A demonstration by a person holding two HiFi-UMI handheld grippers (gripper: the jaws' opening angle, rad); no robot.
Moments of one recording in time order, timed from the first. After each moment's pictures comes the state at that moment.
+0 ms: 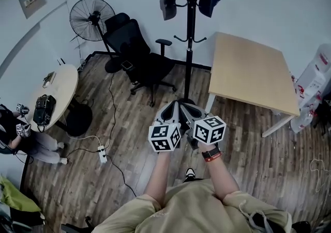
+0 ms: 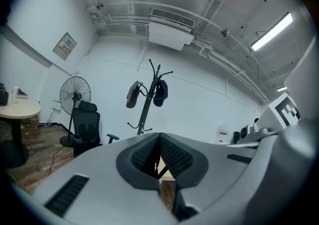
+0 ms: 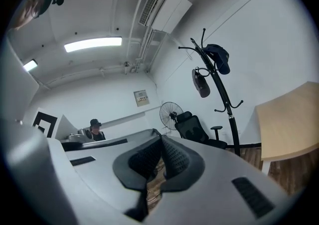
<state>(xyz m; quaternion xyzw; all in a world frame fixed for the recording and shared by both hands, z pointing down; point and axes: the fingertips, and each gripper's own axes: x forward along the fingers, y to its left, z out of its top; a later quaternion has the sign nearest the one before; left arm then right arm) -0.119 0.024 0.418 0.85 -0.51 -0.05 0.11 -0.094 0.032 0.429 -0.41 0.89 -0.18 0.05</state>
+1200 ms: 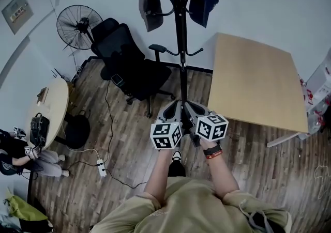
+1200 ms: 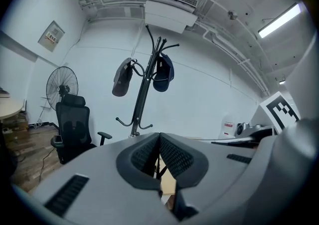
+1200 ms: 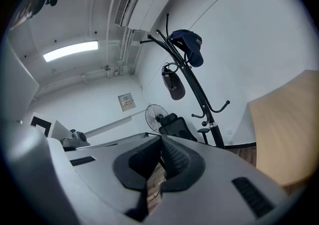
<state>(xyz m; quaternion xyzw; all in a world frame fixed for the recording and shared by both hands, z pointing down) -0.002 -0.260 0.458 0.86 -0.50 0.00 0.11 0.033 -0.259 0.469 -0.44 0.87 -0.23 0.07</state>
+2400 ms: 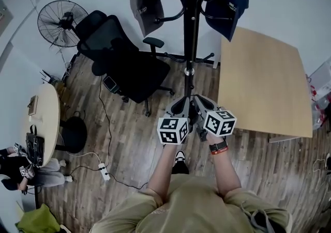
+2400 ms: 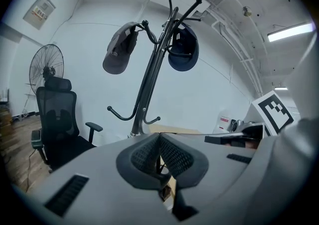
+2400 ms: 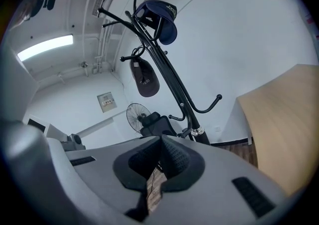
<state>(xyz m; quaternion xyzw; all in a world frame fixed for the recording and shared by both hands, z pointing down) 0.004 -0.490 0.508 0.88 -0.44 0.04 0.17 0.044 -0.493 0.516 -0.50 0.82 -0.27 0.05</state>
